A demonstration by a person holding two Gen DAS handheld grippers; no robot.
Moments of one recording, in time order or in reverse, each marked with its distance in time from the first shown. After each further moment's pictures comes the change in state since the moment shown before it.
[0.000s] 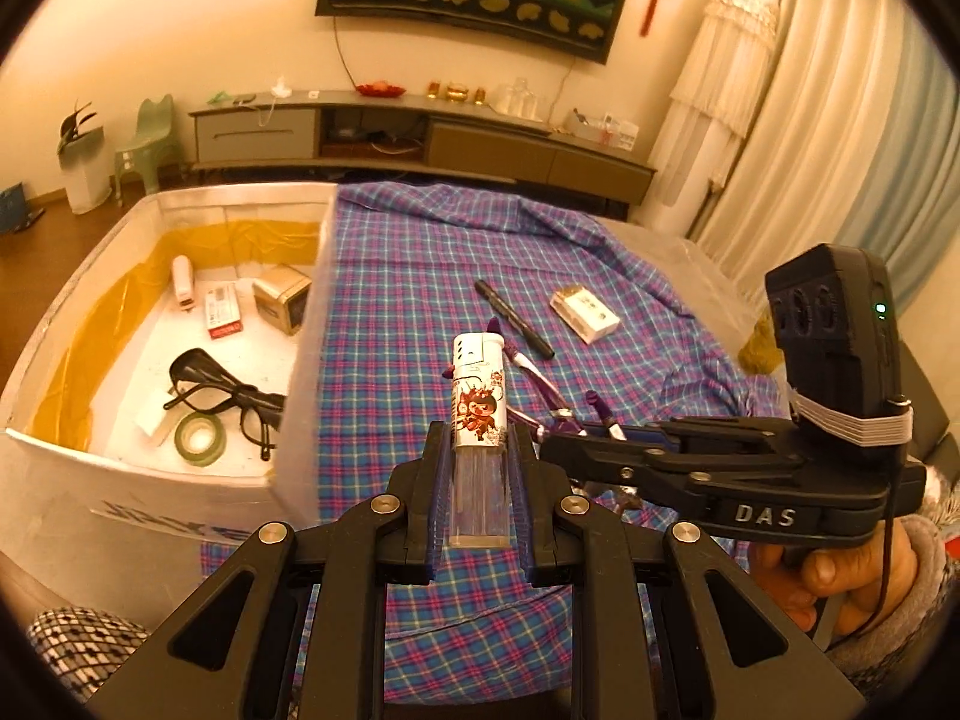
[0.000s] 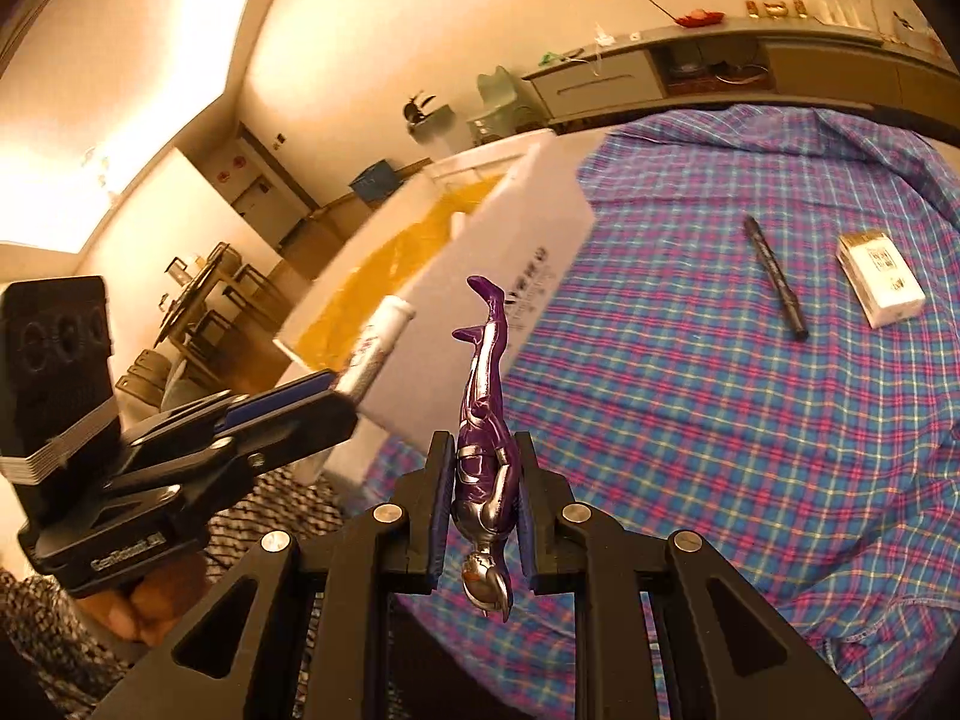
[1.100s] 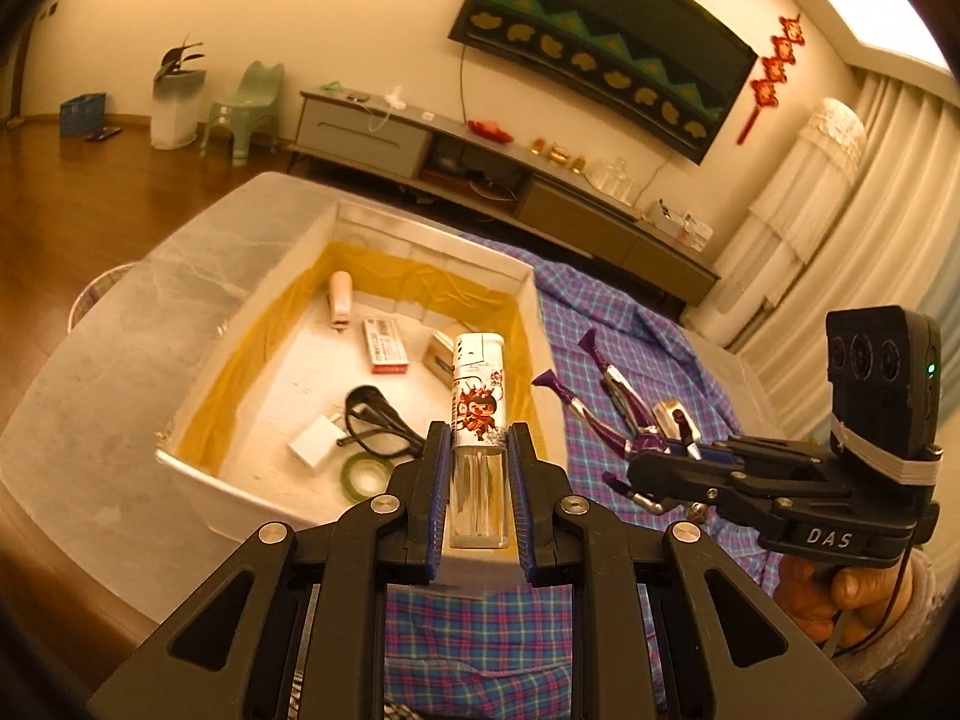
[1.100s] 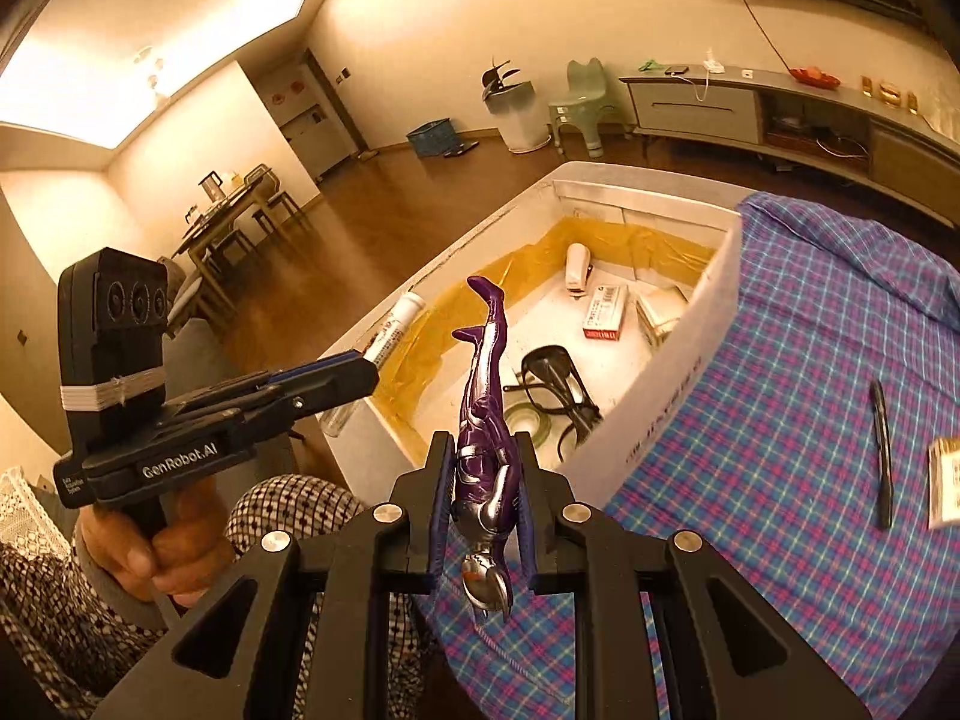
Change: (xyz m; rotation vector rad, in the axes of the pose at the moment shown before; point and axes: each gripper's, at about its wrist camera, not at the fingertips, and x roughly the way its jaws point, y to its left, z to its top) left arm -0.050 0.155 0.026 -0.264 -0.112 0.054; right arm 0.073 0.105 0.081 -0.241 0.090 0.020
